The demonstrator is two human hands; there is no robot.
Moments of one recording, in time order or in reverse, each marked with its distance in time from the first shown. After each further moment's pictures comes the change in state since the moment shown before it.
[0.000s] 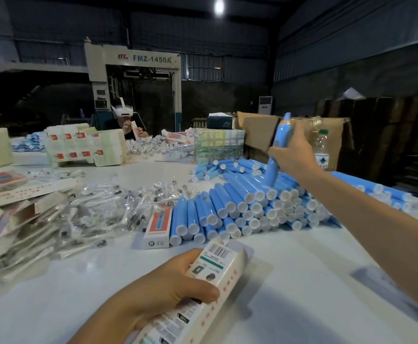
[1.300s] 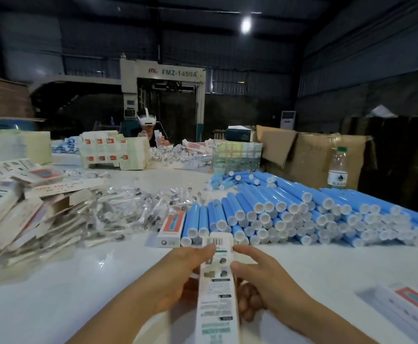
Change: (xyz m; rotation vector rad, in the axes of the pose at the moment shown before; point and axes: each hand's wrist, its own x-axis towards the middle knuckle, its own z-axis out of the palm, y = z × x) left_hand 0.000 0.003 0.014 -0.365 0.304 -0.083; right_hand -0.187 0.035 0.031 0.572 -0.864 0.352
